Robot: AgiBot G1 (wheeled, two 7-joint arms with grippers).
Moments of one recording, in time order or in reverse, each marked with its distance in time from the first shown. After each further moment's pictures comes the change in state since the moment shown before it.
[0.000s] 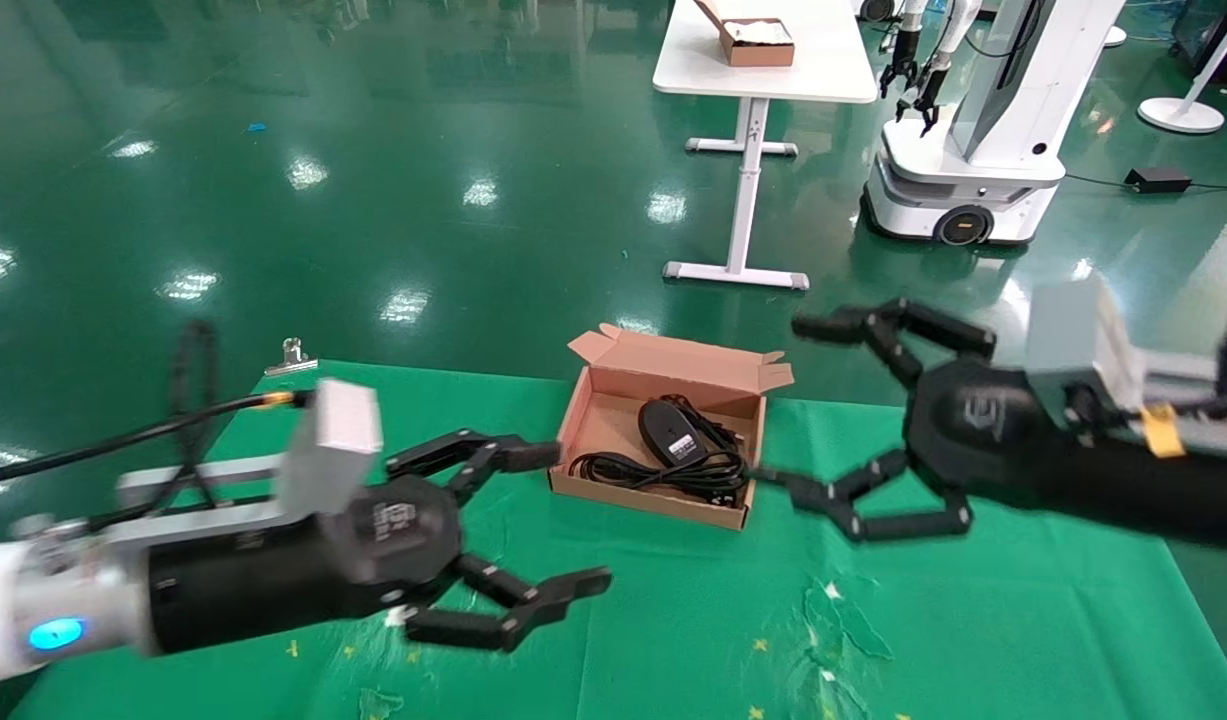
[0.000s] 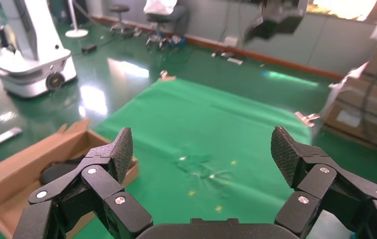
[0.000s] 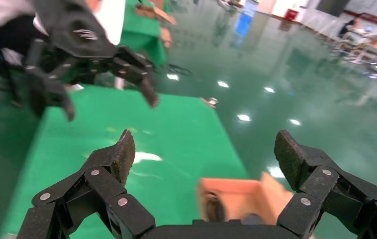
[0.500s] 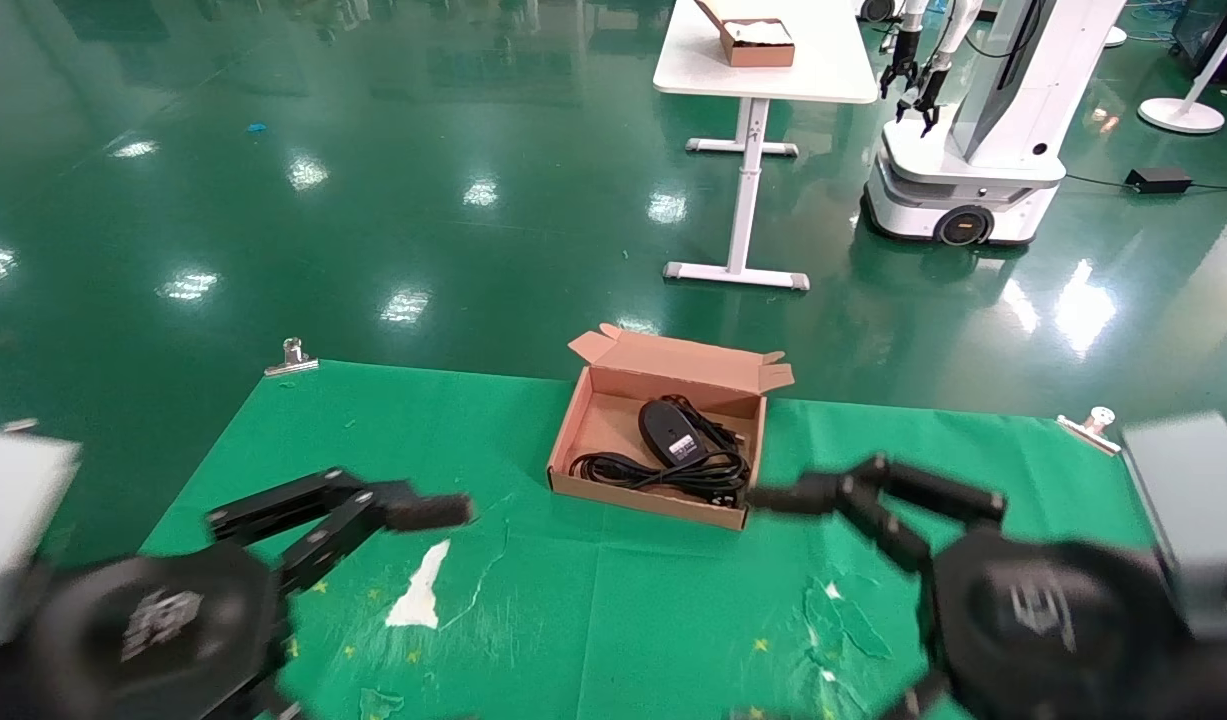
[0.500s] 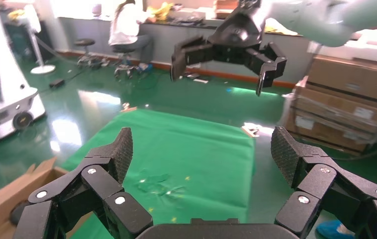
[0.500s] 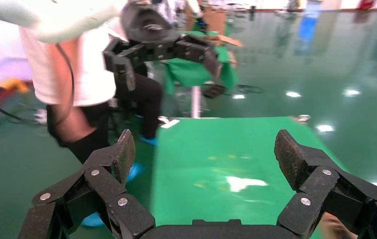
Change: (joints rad) left arm 0.126 -0.169 -0.217 -0.141 -0.151 0.224 -0.030; right arm -0.223 0.088 0.110 0.278 0.142 -0.096 0.264
